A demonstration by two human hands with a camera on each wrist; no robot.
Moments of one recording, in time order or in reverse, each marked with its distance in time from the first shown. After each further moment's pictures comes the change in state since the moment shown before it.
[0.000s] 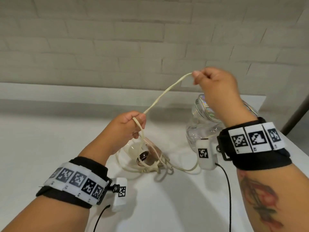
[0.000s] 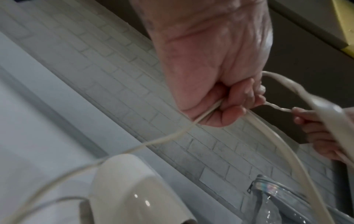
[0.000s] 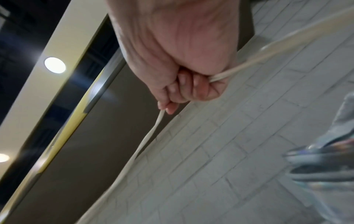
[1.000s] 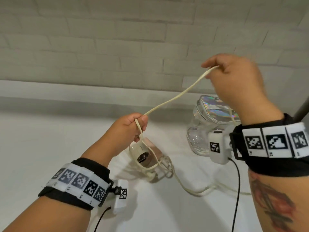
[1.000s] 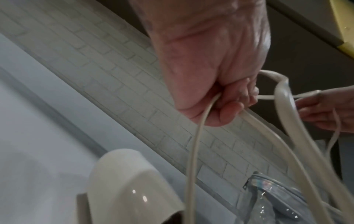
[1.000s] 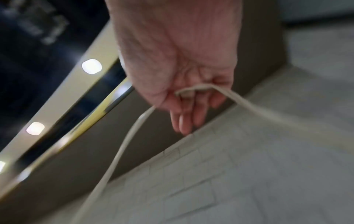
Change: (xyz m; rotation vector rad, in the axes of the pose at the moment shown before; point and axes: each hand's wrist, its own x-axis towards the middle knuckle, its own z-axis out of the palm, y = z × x) left_hand -0.001 -0.005 0.002 0.000 0.012 0.006; right_hand 0.000 -0.030 -0.027 -0.338 0.048 -0.105
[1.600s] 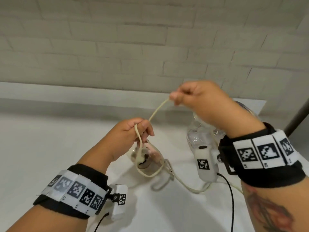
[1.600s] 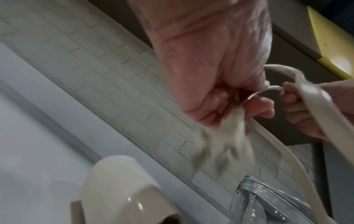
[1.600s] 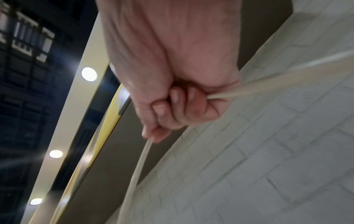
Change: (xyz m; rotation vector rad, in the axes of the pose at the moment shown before) left_hand -0.015 0.008 -0.001 -0.052 -0.092 0.045; right_hand -0.025 -0.024 0.024 0.168 -0.482 -0.103
